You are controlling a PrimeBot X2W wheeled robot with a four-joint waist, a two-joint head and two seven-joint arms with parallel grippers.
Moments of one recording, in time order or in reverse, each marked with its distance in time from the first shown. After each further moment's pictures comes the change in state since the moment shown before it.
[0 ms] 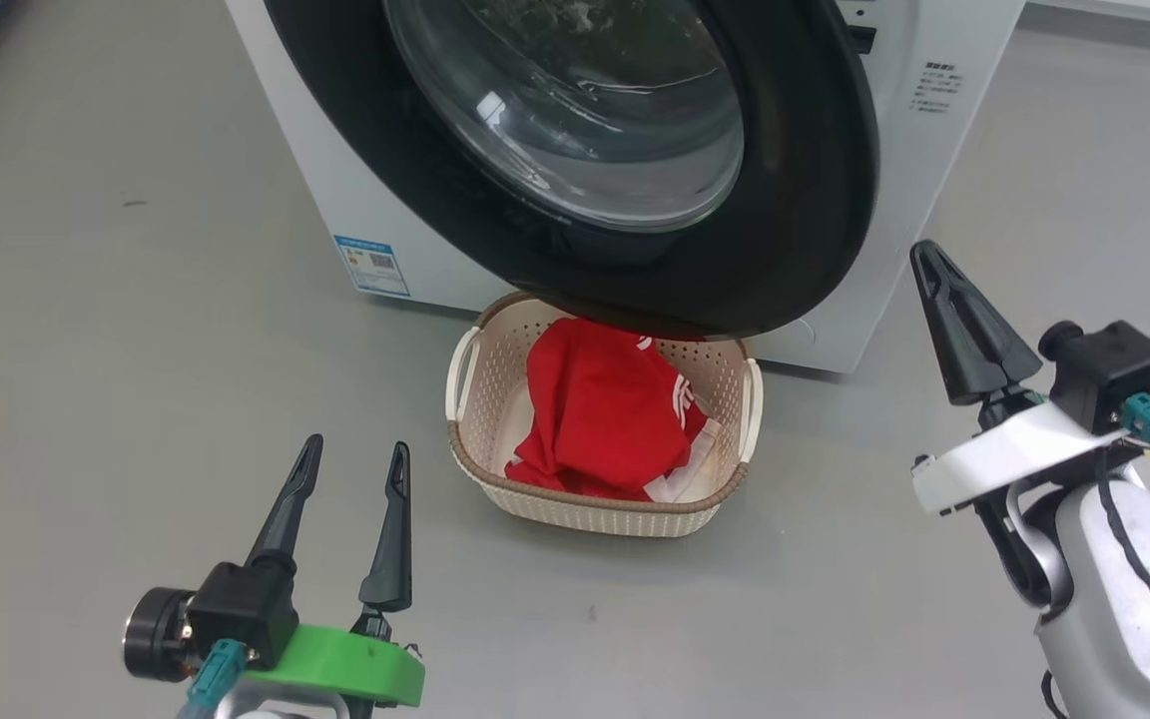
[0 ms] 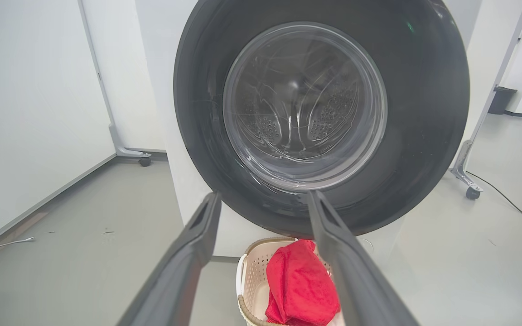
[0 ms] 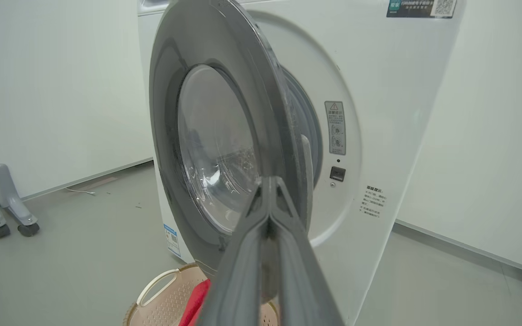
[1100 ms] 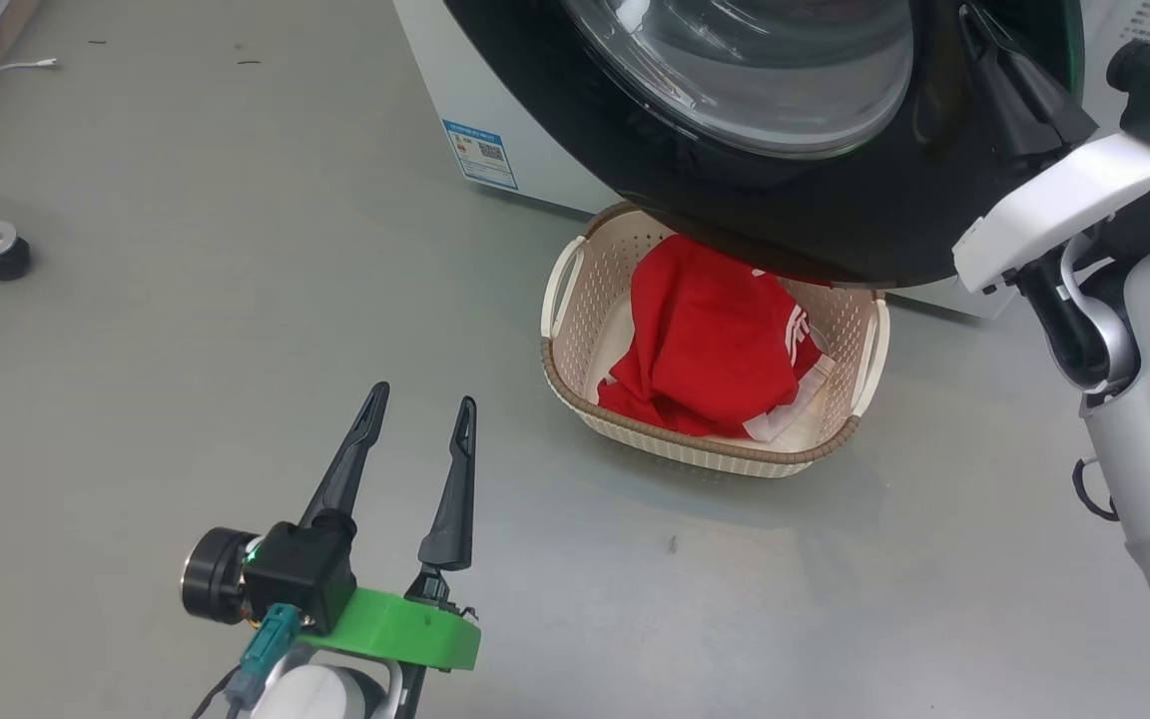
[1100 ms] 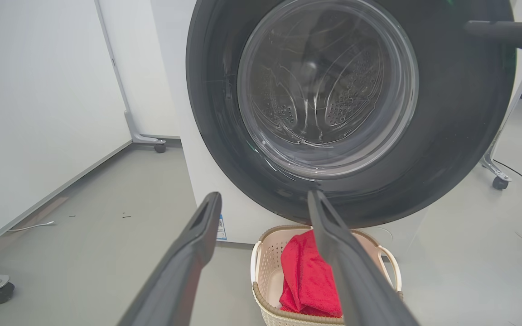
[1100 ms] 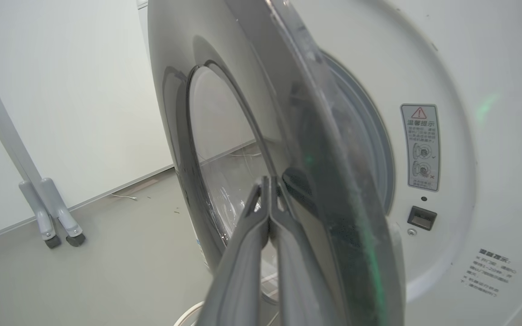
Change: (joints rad) left arm -0.100 -0.031 -0.090 0.019 -0.004 0.000 -0.038; right arm -0.422 -0.086 0.091 0.176 0.193 0.016 0.171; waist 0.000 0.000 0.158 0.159
